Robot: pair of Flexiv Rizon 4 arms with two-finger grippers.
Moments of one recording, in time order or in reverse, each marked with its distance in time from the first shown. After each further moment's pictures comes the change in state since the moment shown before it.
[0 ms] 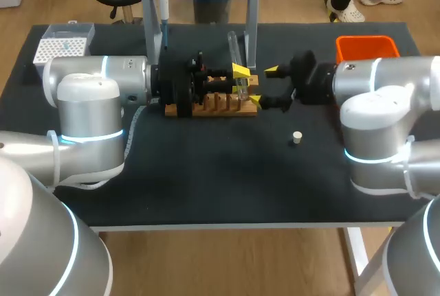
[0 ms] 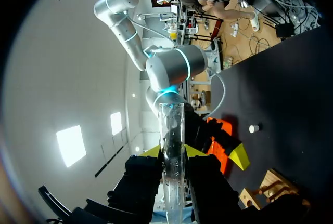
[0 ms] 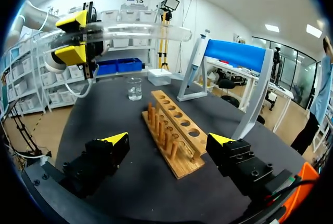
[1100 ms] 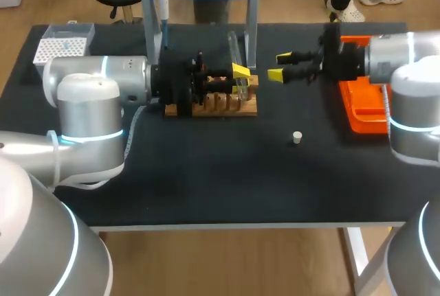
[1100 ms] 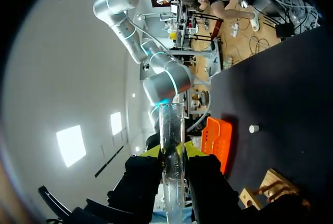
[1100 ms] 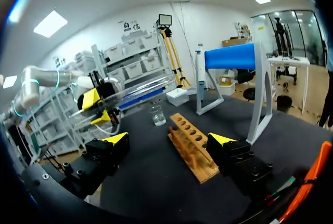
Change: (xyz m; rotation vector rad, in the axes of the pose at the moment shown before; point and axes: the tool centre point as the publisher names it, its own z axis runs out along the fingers) left arm 0.000 0.000 0.000 0.000 0.000 0.000; right arm -0.011 0.043 -0.049 -0.133 0.239 0.280
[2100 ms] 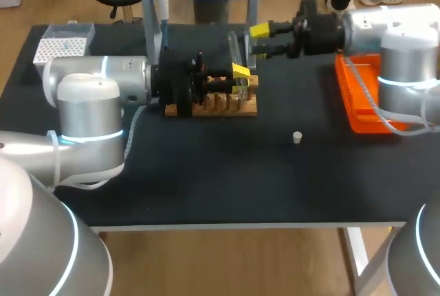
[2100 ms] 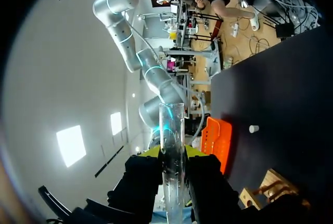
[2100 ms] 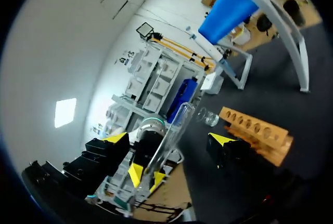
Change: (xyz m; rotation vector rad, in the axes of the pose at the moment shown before) left arm 0.000 0.000 0.000 0.000 0.000 0.000; right arm 0.026 0.072 0.023 0.008 0.361 0.708
